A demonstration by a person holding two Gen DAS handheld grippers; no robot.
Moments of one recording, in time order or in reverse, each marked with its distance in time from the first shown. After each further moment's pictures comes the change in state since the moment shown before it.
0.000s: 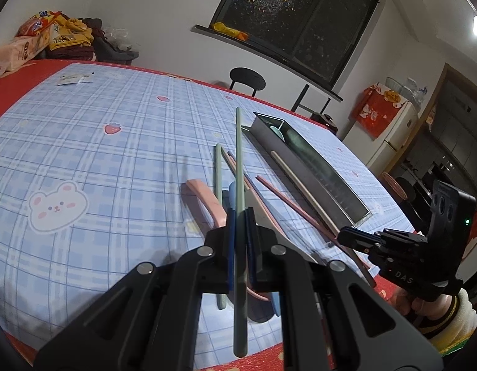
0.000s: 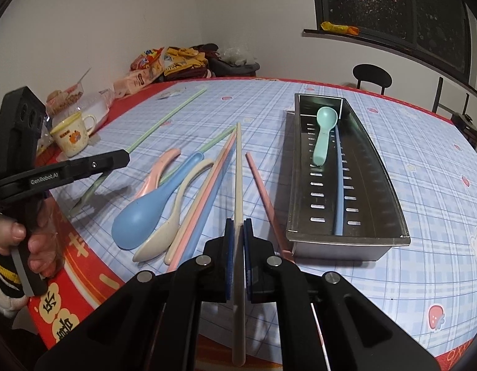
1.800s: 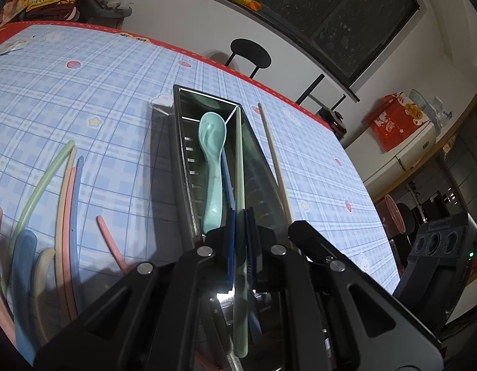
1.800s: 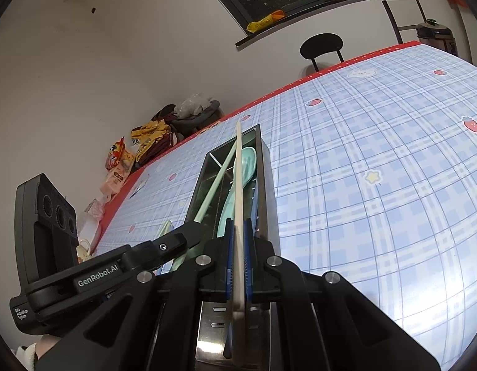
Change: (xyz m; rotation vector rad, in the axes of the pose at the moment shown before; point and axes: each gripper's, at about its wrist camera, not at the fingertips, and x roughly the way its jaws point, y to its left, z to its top) left arm 0.177 -0.127 0.059 -0.191 0.126 0.015; right arm 0.034 -0.160 0.040 0.473 -0.139 0.141
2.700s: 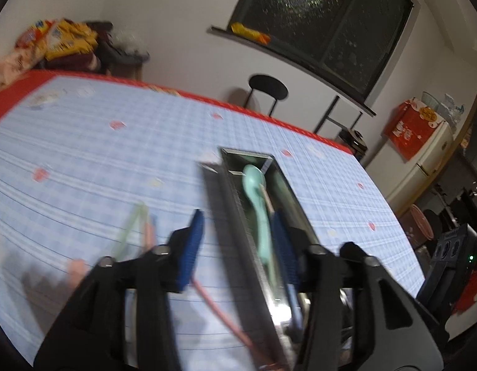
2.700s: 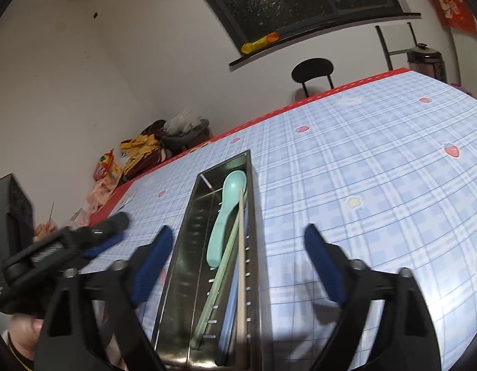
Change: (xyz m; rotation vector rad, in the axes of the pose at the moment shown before) left arm -0.068 0.016 0.026 0.098 -0.168 0.153; right arm -0.016 0.006 0.004 -0.041 -0.107 -0.085
